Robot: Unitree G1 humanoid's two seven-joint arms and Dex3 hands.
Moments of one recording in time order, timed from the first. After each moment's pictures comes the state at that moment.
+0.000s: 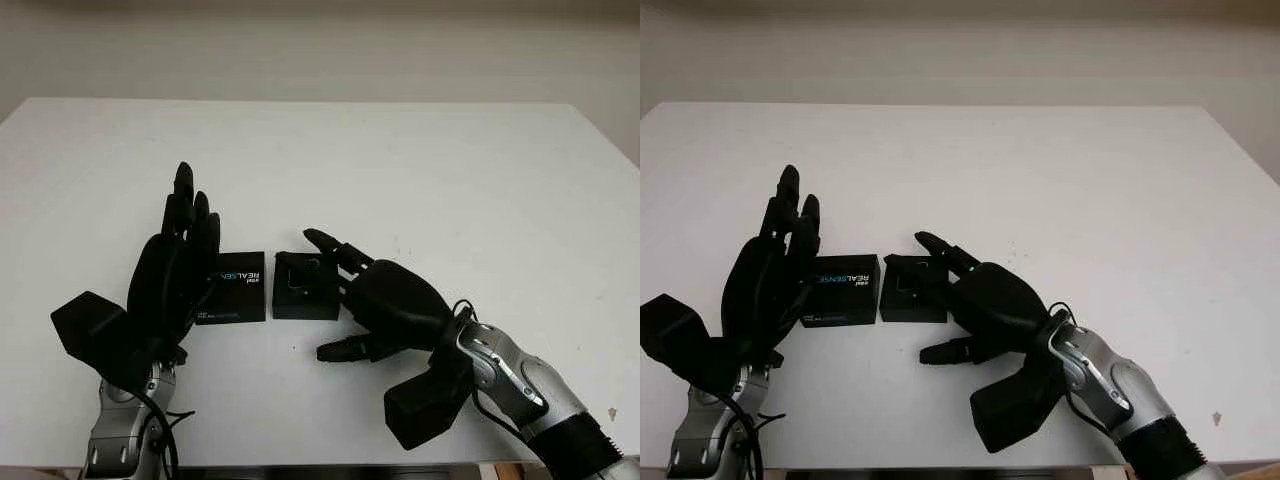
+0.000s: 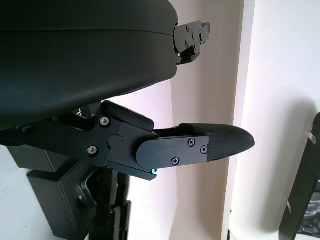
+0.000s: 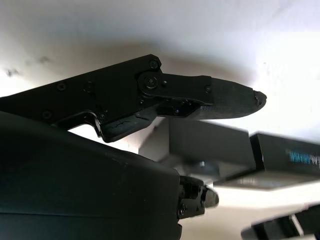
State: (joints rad) left arm -0.02 0.12 0.12 -0.17 -0.23 0.00 -0.18; right arm -0.26 -0.49 0.38 0.11 -0.79 -0.47 0.16
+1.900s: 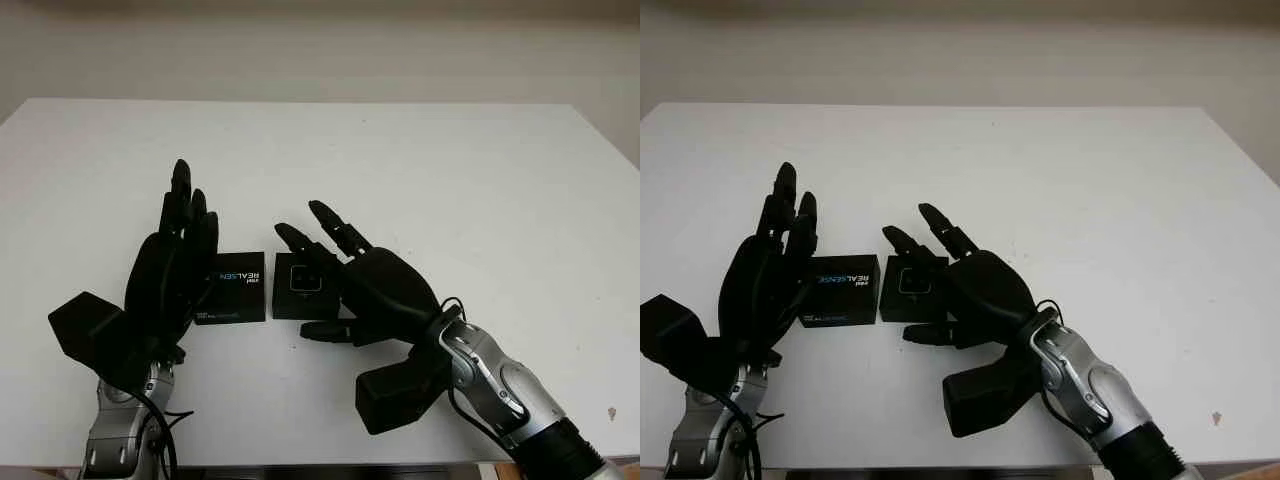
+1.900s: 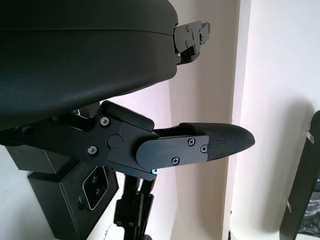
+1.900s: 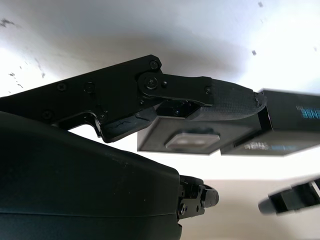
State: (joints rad) left arm -0.02 0.13 0.12 -0.17 -0.22 -0.01 -0.18; right arm -0.28 -0.42 0.42 0.06 -0.85 -0.29 0.06
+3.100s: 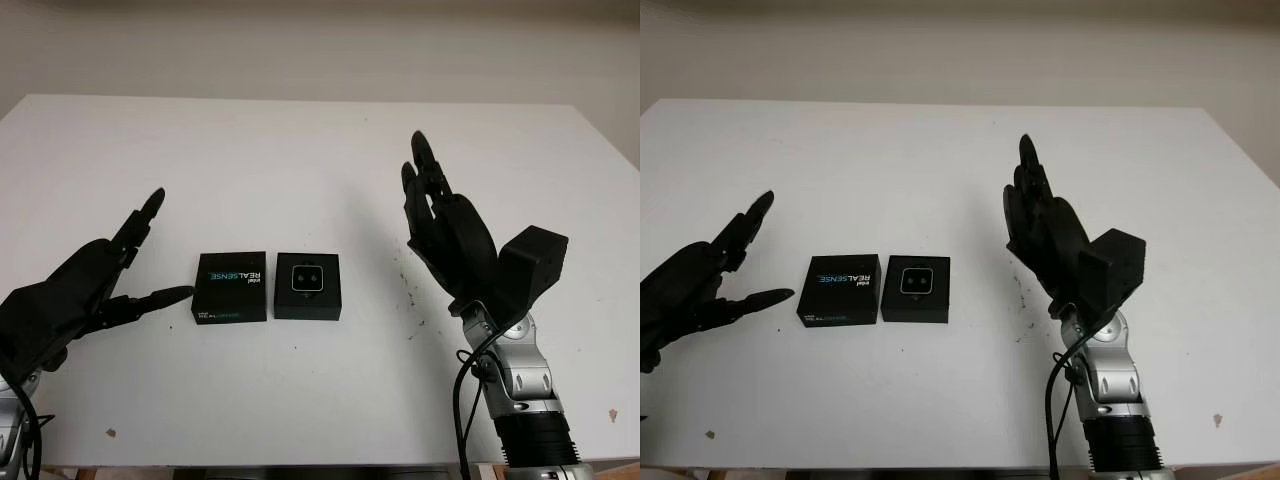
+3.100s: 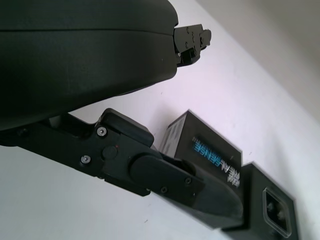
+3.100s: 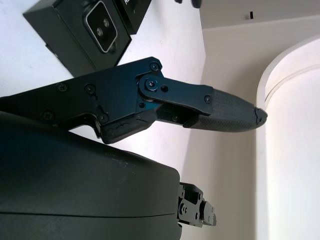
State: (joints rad) left arm 0.01 0.67 0.21 -0.03 0.04 -0.04 -0.51; right arm -0.29 -0.14 -0.04 0.11 0.21 0.05 0.23
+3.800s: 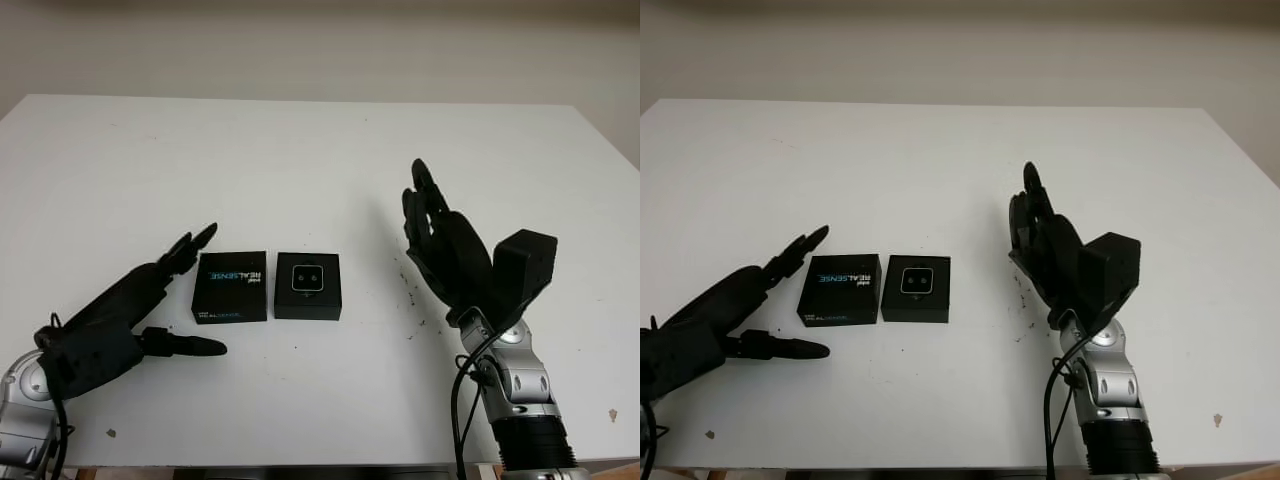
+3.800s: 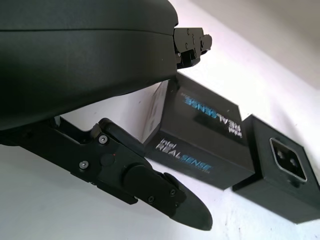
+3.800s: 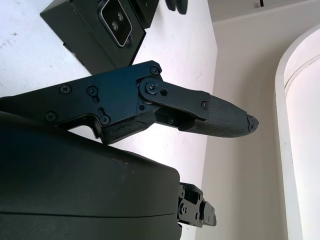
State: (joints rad) left arm -0.03 0.63 0.07 0.10 0.19 -0.28 -0.40; right arm -0.29 -0.14 -0.05 0.15 0.20 0.09 0.23
